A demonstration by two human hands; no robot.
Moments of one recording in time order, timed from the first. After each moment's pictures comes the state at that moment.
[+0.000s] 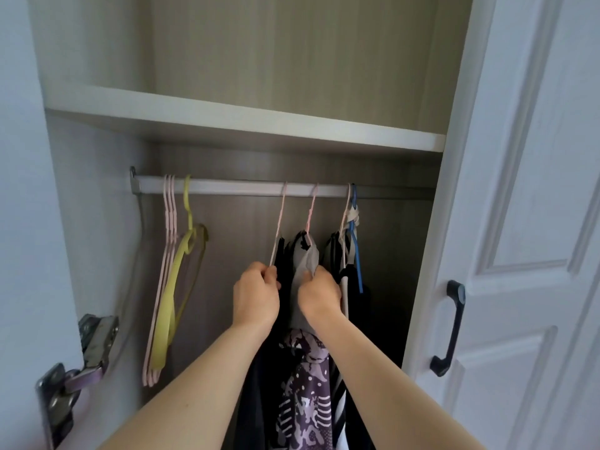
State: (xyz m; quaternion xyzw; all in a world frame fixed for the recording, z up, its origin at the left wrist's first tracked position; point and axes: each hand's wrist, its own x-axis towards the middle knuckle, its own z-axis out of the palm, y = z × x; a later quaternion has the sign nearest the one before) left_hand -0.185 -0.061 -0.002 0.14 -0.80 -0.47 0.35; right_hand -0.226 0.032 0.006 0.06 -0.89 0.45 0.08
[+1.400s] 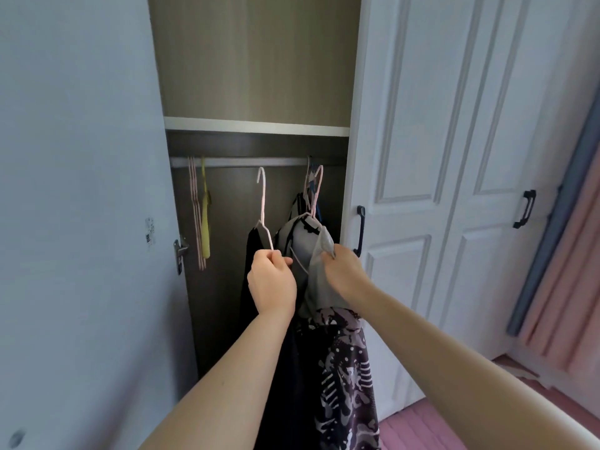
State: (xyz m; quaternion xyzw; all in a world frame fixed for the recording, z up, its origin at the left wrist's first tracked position) left_hand 0.050 0.046 0.000 0.16 -0.73 -0.55 0.37; right_hand 0.019 0.155 0.023 0.07 -0.88 0.46 0.09
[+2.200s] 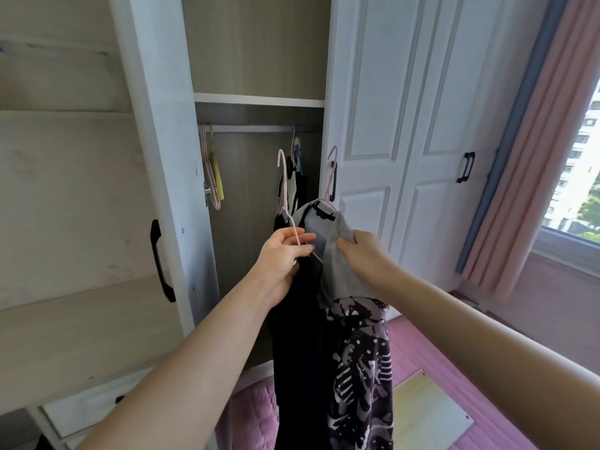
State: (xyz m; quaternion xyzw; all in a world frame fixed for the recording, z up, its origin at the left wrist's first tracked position) left_hand 0.287 0.072 0.008 0.00 -0.59 -0.81 0.04; right_hand 0.279 0.220 0.028 0.04 -0.87 0.49 0.06
